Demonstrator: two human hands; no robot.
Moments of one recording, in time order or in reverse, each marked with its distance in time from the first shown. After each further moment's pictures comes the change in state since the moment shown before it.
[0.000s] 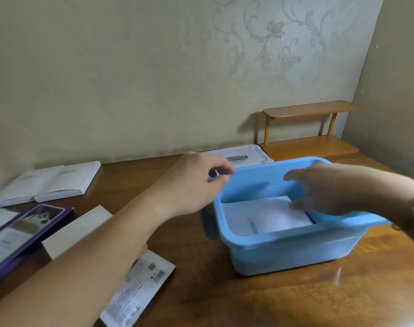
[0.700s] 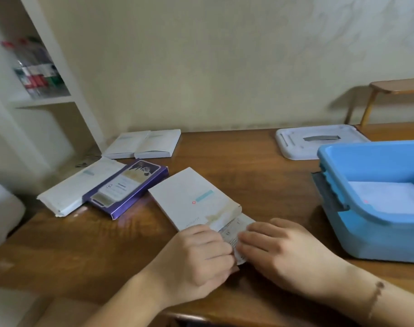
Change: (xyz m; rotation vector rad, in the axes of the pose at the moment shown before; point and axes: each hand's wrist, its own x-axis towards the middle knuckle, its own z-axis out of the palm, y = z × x) left_hand -0.220 -0.101 0.013 0.314 0.062 0.339; right_hand -0.025 -0.217 0.102 0.051 0.610 -0.981
